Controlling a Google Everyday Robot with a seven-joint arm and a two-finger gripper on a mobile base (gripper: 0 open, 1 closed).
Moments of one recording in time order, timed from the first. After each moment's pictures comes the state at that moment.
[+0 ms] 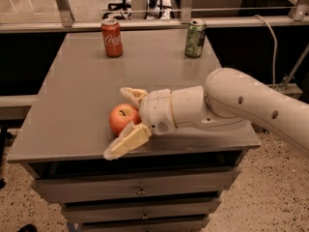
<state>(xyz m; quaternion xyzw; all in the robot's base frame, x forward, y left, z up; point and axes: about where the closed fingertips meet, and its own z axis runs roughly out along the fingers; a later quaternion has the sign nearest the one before) 0.466 0.090 0.857 -0.56 0.59 0.37 0.45</state>
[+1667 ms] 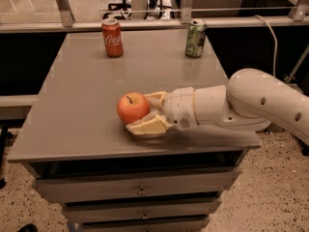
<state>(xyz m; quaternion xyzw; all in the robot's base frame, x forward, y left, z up) 0.498 0.034 0.841 -0.54 0.63 0.32 0.46</state>
